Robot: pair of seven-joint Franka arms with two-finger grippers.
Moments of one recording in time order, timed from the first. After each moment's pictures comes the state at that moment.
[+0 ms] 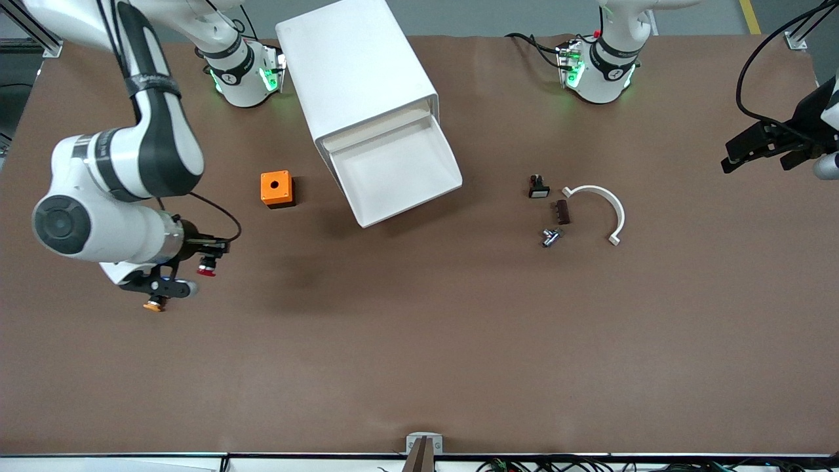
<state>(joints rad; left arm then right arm) 0.00 -0.03 -0.04 -1.57 -0.03 1.54 -0.08 0.21 0.37 -0.11 -1.61 0.09 1.75 0.18</state>
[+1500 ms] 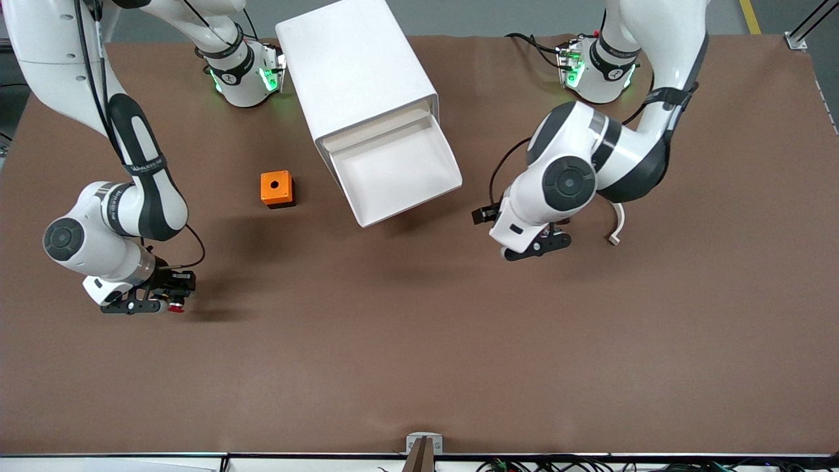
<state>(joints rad) -0.43 0.45 -0.14 -1.57 -0.16 1.82 -0.77 0.00 0.54 -0.10 -1.91 0.08 2.45 -0.16</state>
